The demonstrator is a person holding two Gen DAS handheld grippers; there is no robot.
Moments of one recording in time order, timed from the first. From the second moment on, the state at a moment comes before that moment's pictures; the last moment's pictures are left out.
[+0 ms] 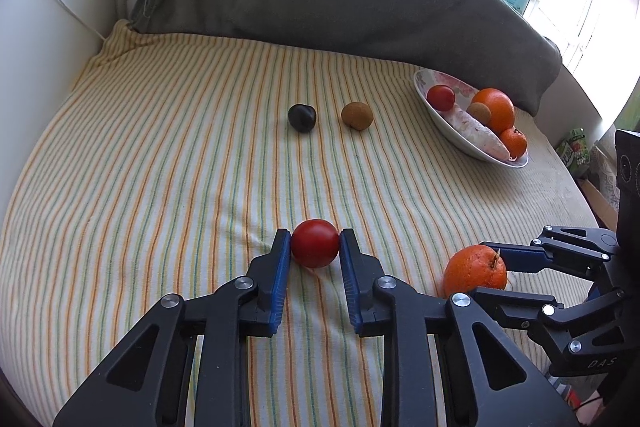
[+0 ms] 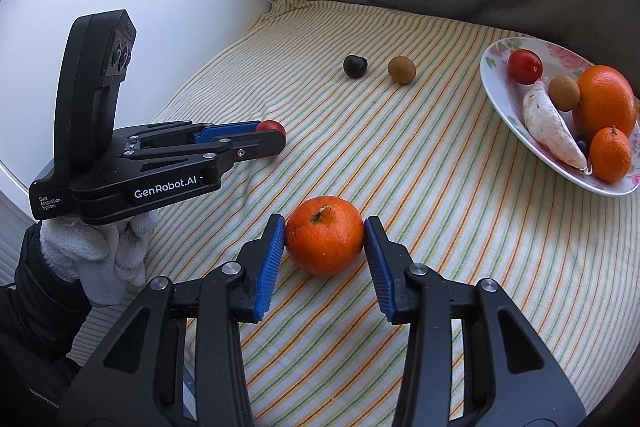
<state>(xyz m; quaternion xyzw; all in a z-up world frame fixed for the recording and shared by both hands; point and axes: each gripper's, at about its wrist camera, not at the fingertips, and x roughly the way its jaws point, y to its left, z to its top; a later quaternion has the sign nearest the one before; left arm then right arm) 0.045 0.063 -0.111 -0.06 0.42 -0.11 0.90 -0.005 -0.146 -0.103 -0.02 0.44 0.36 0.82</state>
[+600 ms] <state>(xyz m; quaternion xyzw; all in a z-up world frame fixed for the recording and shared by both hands) 0.052 0.034 -0.083 -0.05 0.39 -0.14 0.91 -0.001 -0.189 -0.070 0.01 0.40 0.32 0.86</state>
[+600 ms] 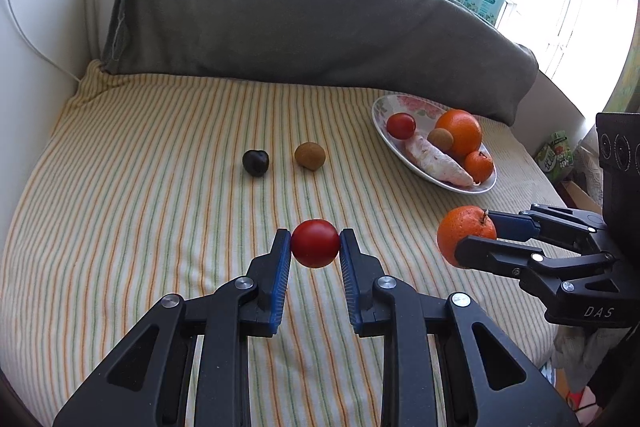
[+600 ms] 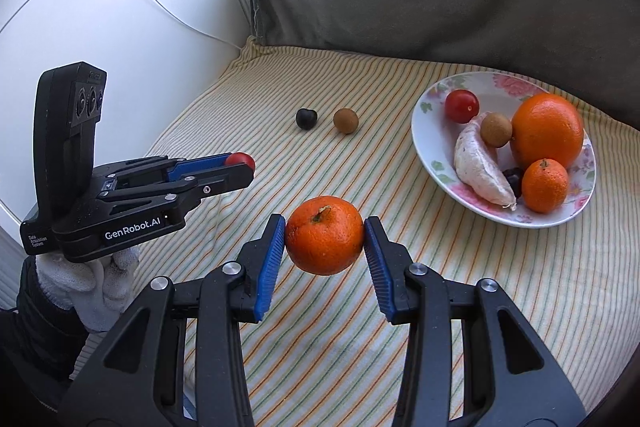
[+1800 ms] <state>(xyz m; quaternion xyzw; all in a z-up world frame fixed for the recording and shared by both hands) 0.109 -0.038 -0.061 -0.02 0.37 -0.20 0.91 0.078 -0.245 -0.026 0.03 0.34 0.24 0.91</state>
